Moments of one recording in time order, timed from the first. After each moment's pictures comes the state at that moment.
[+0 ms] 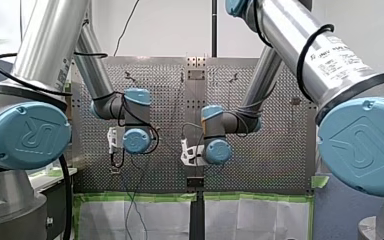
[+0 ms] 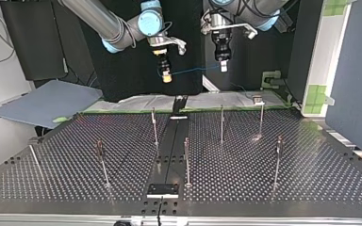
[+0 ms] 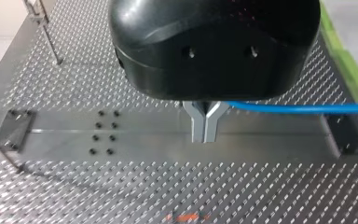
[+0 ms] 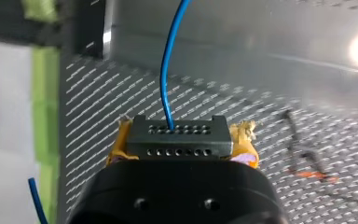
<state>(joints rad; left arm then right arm) -0.49 -1.84 -2.36 -2.06 -2.18 -1.55 2.38 -0.91 1.83 -0.70 1.83 1.54</state>
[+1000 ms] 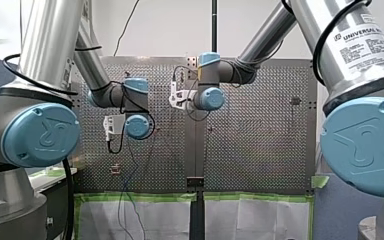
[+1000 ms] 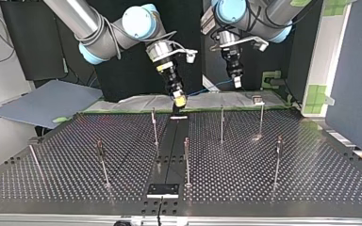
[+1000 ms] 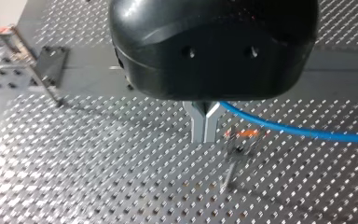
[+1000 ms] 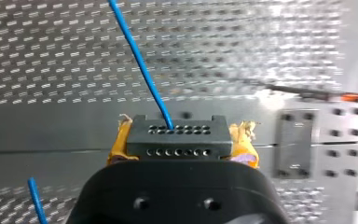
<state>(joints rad) -0.37 -1.77 -2.27 -2.18 -2.18 -1.58 2.40 -1.16 1.66 -0.56 1.63 1.59</state>
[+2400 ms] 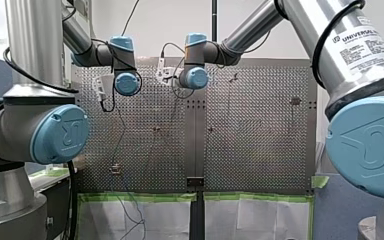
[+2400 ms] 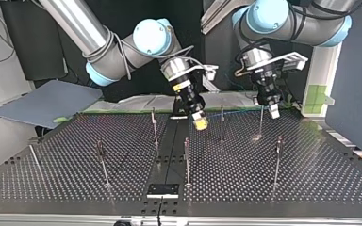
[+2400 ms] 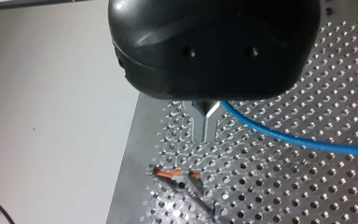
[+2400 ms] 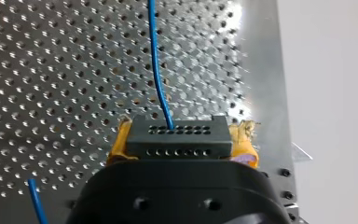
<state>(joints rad) -0.18 -1.49 -2.10 -2.42 -2.08 -1.66 2.45 -1.09 1.35 -0.41 1.60 1.65</state>
